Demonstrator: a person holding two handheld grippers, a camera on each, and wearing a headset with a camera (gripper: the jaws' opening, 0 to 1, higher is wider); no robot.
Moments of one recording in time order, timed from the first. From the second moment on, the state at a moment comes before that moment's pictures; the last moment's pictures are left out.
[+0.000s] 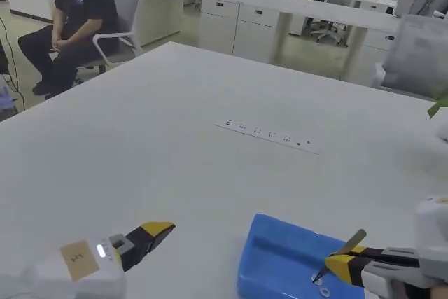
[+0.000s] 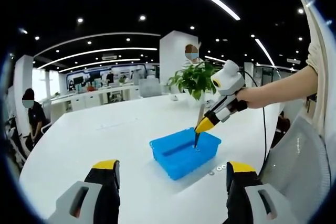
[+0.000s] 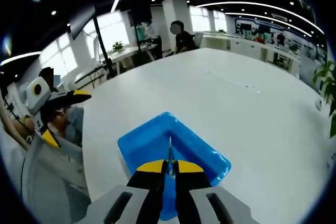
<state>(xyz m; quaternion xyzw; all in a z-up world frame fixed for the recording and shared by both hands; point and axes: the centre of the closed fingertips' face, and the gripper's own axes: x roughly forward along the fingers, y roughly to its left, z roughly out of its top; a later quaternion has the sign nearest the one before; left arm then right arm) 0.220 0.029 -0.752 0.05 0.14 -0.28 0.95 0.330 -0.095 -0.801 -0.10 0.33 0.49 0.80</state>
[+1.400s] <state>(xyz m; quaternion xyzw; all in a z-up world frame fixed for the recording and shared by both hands) 0.218 0.028 -0.757 0.07 0.16 -0.28 0.95 0.304 -0.082 -0.770 -0.10 0.29 0.51 0.81</state>
